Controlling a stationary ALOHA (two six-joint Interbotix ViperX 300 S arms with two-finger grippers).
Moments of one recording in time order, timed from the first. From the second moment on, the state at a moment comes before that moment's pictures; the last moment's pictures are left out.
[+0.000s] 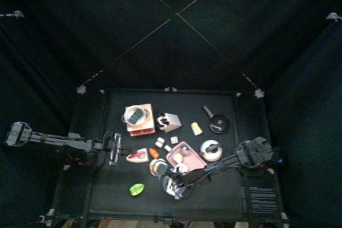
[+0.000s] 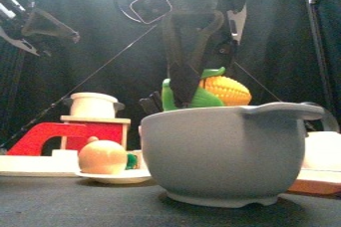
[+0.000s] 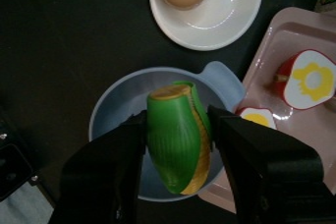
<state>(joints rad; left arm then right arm) -0.07 -0.83 1.28 0.03 -0.33 0.00 0.32 0.29 0.11 -0.29 0.87 0.91</state>
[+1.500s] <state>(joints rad) -0.20 -0.47 1.10 0.11 -0.54 0.00 0.09 -0.10 0.55 -0.55 -0.09 0.92</state>
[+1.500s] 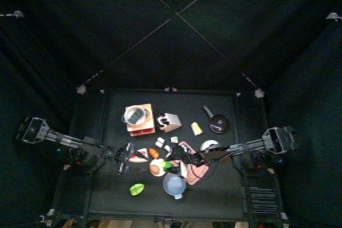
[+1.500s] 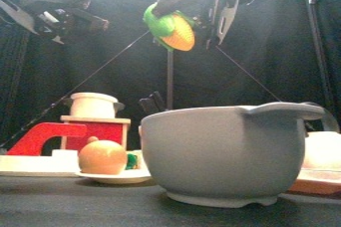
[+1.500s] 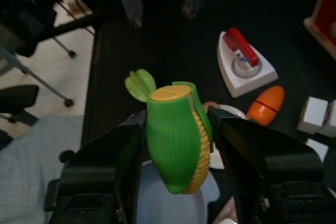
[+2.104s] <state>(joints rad) -0.20 -0.38 1.03 0.02 -0.68 0.00 0.06 -0.11 0.58 -0.53 -0.26 0.91</state>
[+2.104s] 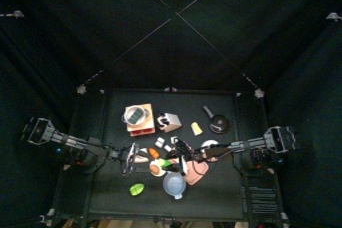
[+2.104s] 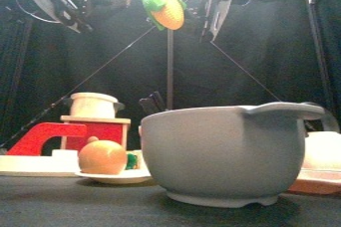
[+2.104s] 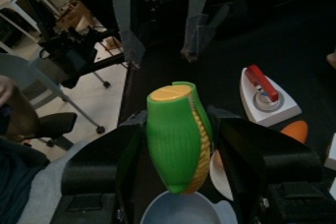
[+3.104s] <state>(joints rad) -0.20 -0.17 0.89 0.18 -0.61 0.35 0.11 -0.11 0.71 -0.52 -0.28 0.92</state>
